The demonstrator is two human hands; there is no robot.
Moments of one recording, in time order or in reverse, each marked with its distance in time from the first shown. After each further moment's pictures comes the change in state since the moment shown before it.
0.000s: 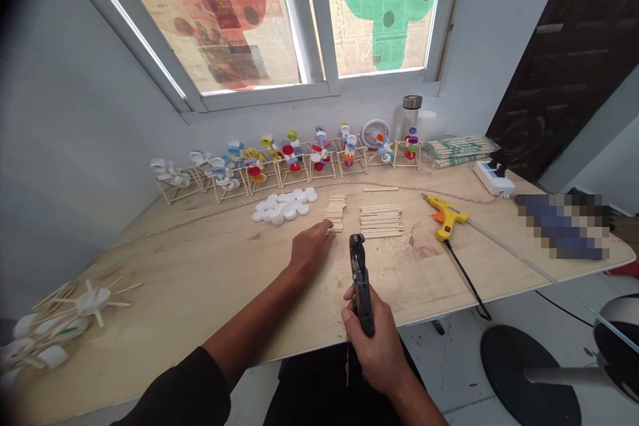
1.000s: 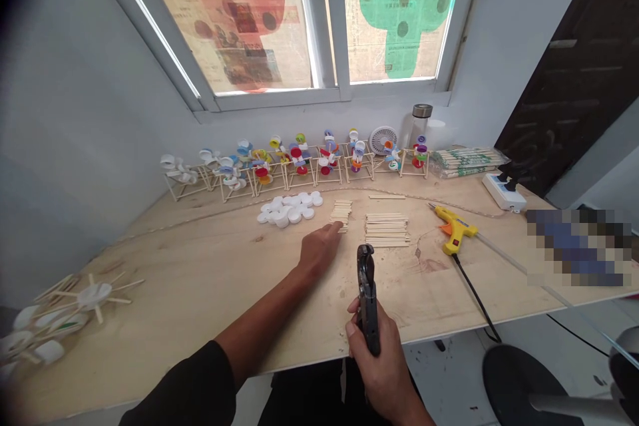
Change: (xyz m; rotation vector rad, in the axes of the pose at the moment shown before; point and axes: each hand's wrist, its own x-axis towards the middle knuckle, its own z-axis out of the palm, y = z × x) left_hand 0.014 0.002 0.004 0.038 -0.016 0.050; right_hand -0.002 0.011 0.000 -0.020 0.010 0.027
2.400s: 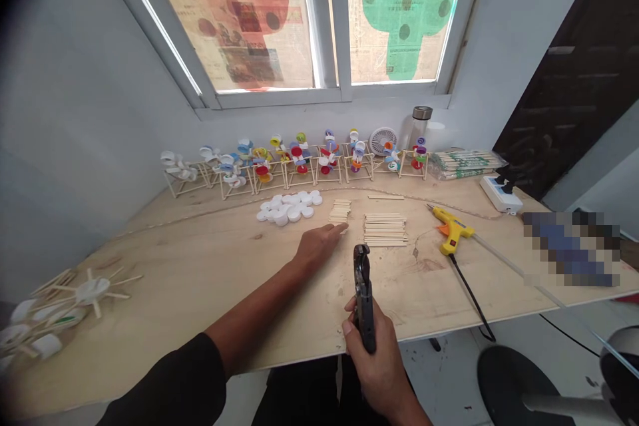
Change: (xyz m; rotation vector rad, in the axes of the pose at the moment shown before) left_hand 0.003 -0.011 0.004 -0.021 0.025 0.161; right_hand 0.000 0.000 0.001 -0.029 -0.015 -0.028
